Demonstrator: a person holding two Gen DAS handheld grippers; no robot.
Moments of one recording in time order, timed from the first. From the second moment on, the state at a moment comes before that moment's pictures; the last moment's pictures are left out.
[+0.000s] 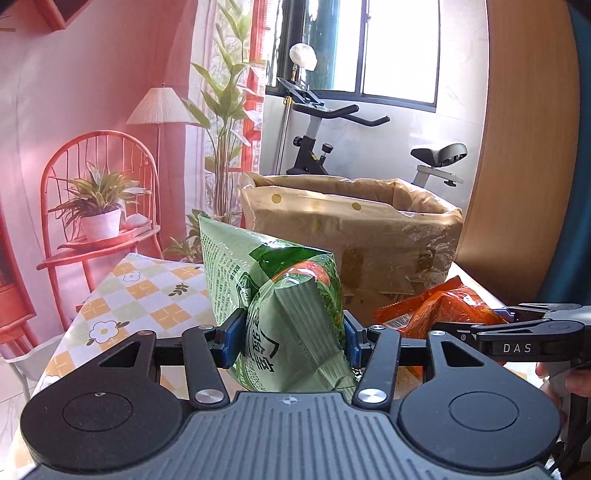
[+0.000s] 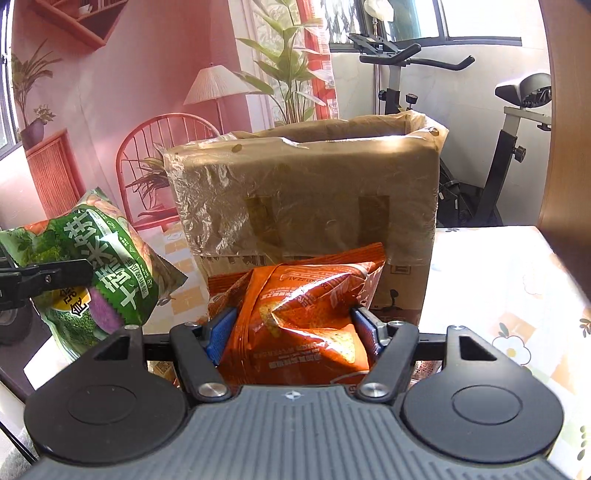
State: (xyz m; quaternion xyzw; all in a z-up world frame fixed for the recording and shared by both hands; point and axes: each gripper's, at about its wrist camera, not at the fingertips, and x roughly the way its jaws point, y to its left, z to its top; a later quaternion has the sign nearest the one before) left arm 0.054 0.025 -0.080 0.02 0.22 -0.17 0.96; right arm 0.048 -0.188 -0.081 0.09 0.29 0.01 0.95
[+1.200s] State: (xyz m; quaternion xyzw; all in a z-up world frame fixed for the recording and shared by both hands) left arm 0.253 -0.091 -0.007 0.10 0.16 -0.17 0.97; right arm 0.228 -0.255 -0.006 -0.02 0.21 -0.04 0.98
